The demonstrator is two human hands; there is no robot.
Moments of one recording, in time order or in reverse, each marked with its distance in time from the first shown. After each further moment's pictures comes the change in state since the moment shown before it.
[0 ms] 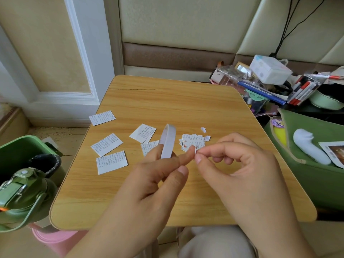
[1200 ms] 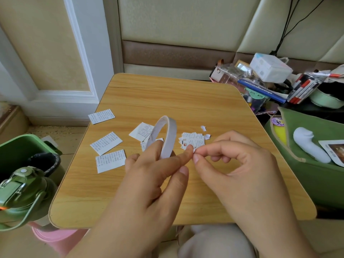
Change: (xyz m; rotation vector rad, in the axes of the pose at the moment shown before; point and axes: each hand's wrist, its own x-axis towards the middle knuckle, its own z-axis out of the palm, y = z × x) left_hand 0.001 -0.001 0.003 0.338 0.061 0.163; right_hand 0.001 -0.002 0.001 -0.009 -0.033 -0.007
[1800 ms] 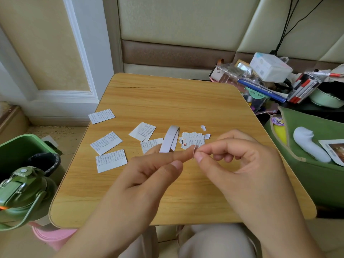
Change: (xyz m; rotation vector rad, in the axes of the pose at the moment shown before) left_hand 0.001 0.000 -0.009 -0.472 -0.119 -0.178; right_hand 0.002 0.001 -0.004 0.123 -0.047 0.036
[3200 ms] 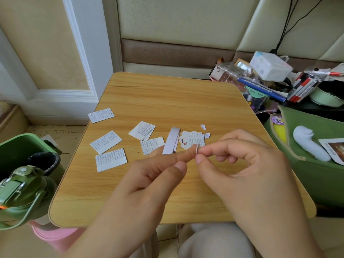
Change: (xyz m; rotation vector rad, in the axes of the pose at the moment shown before) left_hand -0.002 0.006 0.007 -0.116 0.016 -0.032; right_hand -0.005 -0.007 0.001 -0.212 0.108 -0.070
